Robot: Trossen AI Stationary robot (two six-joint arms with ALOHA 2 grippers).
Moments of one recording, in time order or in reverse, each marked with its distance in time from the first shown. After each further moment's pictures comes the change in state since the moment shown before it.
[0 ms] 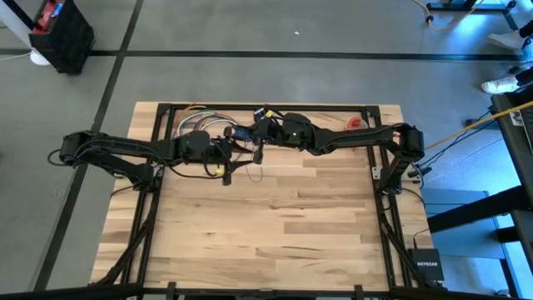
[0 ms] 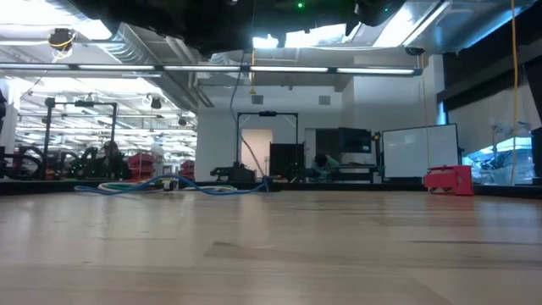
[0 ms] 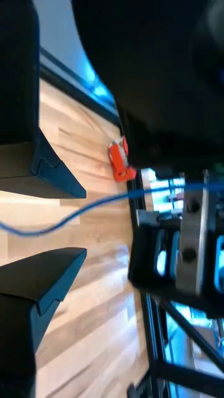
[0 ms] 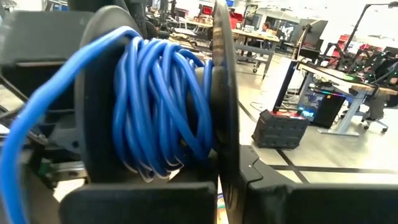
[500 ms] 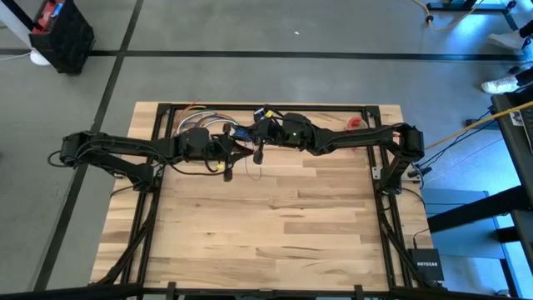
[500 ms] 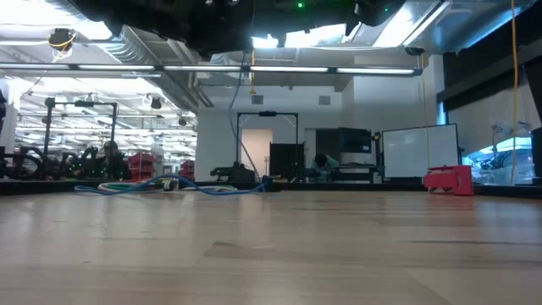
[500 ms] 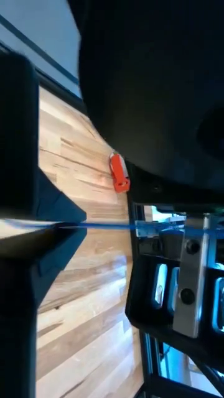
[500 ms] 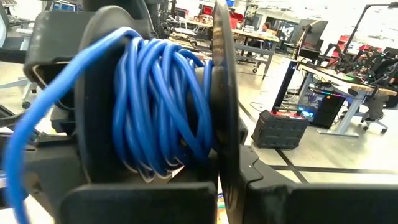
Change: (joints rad) left arm 0.035 0.000 0.000 0.011 0.007 -0.014; right arm 0.001 0.000 0.000 0.000 0.000 -0.004
